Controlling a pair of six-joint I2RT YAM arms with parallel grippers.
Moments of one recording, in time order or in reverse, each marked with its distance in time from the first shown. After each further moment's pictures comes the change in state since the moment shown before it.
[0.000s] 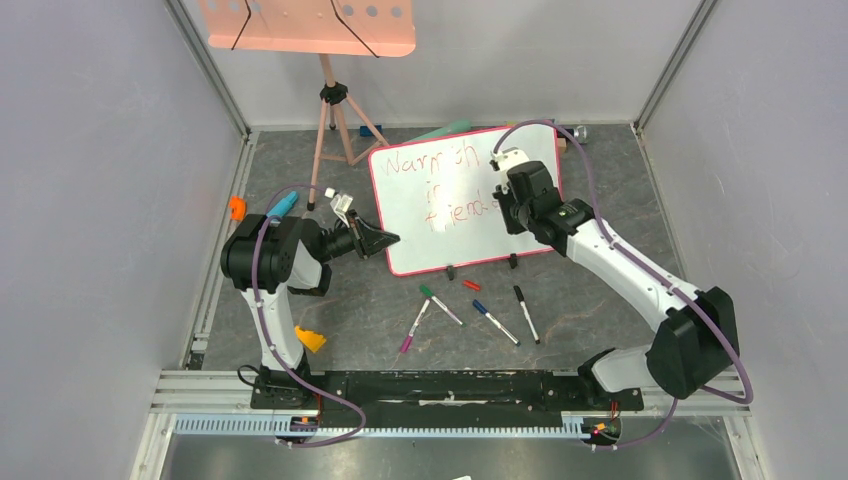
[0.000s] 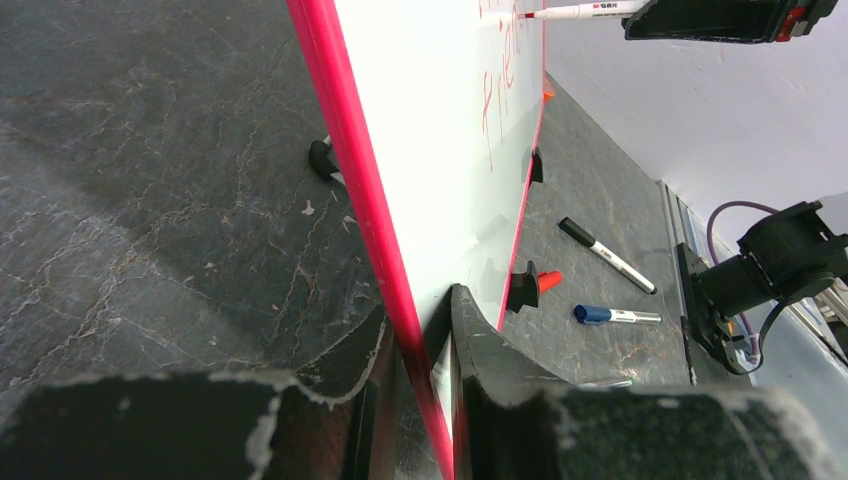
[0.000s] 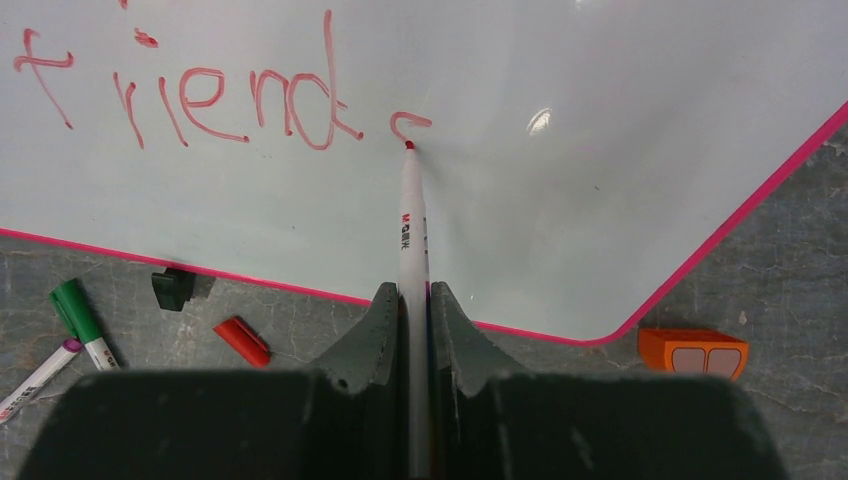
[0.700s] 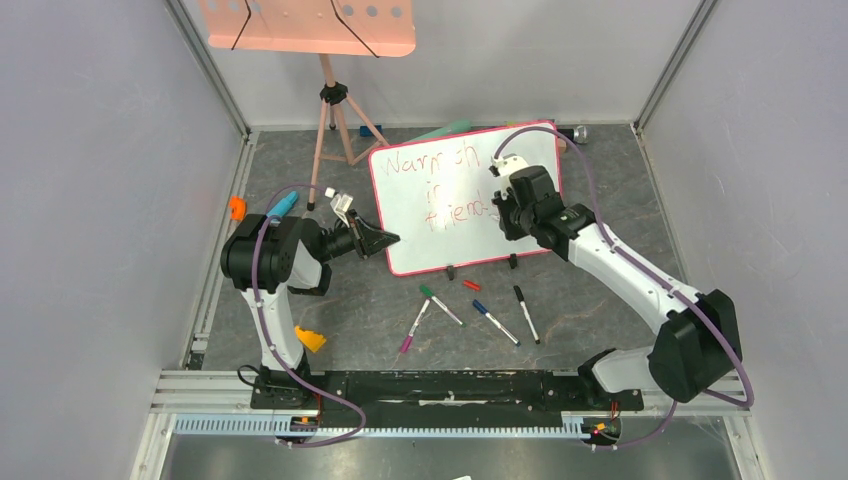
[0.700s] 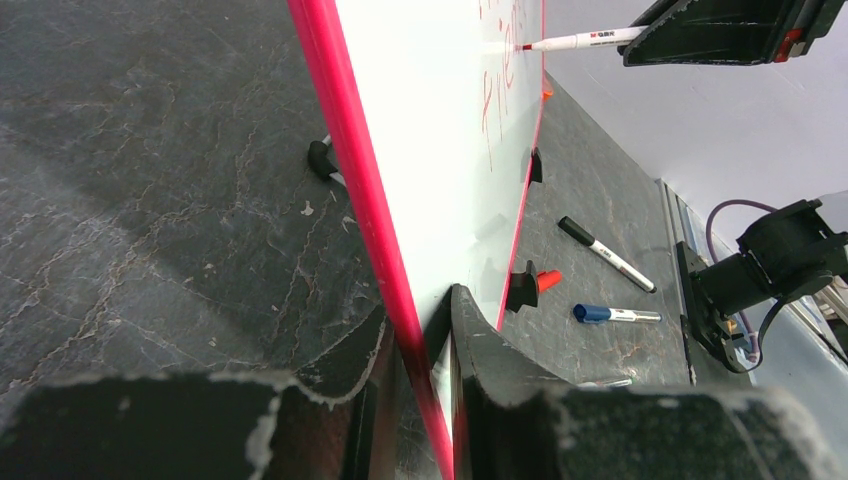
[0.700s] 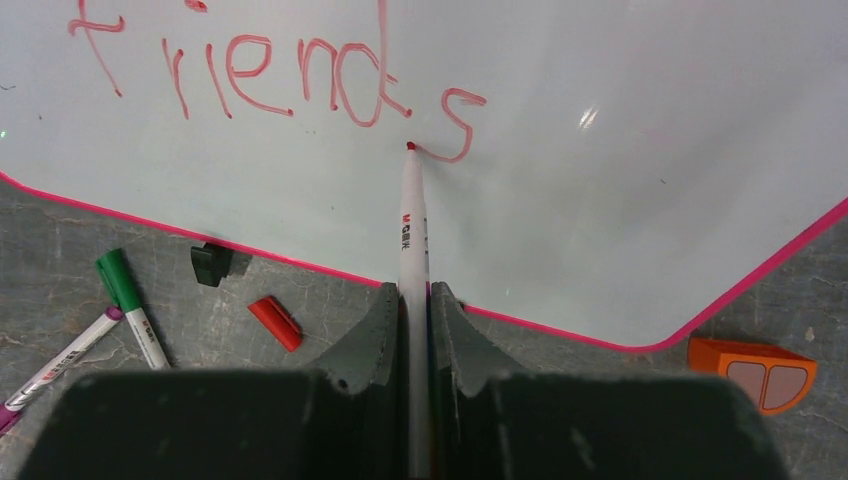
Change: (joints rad) left arm 0.000 0.000 0.003 0.000 0.005 0.000; right arm -0.006 -0.022 -0.048 0.012 -0.080 0.019
